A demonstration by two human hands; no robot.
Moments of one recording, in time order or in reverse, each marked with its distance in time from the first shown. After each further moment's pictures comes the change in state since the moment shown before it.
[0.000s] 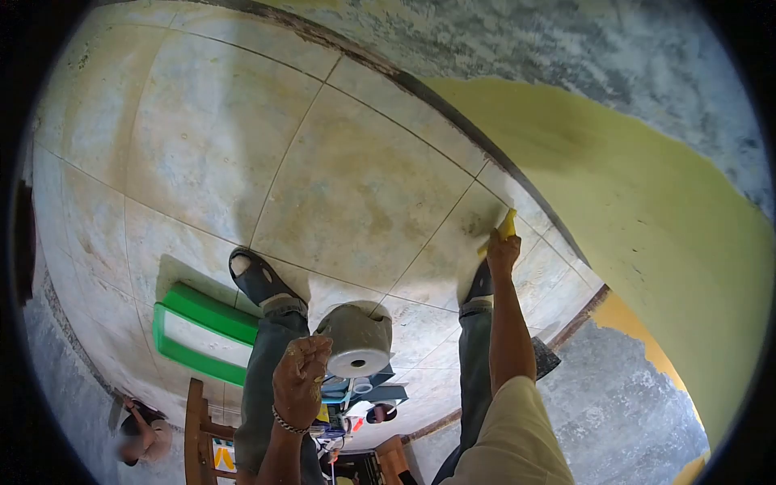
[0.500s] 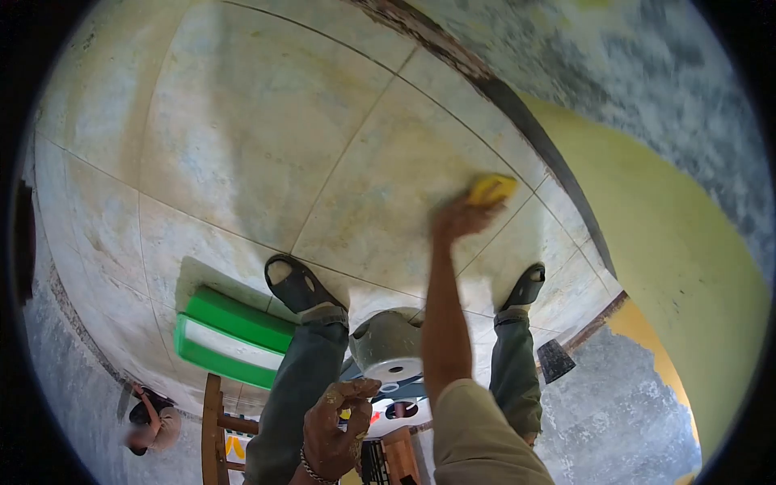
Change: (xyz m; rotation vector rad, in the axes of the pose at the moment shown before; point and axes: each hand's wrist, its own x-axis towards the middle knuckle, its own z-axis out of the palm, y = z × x) left_hand 0.013 0.062 -0.053 0.001 -0.124 -0.172; right_hand -0.105 -0.202 0.195 0.109 0.592 -0.206
